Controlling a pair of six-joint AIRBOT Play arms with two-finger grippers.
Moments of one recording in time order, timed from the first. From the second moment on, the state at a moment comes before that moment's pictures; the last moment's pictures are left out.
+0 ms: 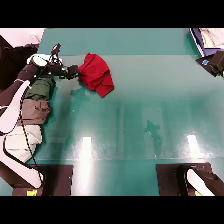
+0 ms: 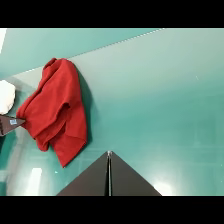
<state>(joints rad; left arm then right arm) -0.02 -1.82 1.59 0.80 -0.86 -1.25 -0.28 -0.88 1.17 -0.81 1.06 1.42</state>
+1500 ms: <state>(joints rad) -0.15 -1.38 1.42 0.97 -1.23 -1.19 -0.28 -0.68 1.17 -0.82 1.00 1.41</state>
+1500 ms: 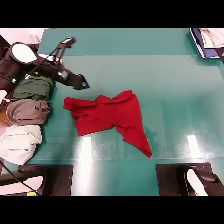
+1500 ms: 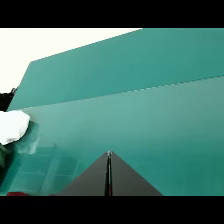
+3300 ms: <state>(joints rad) 0.15 -1.41 1.30 0.93 -1.31 -1.15 -0.01 -0.93 0.63 -0.88 1.22 1.38</state>
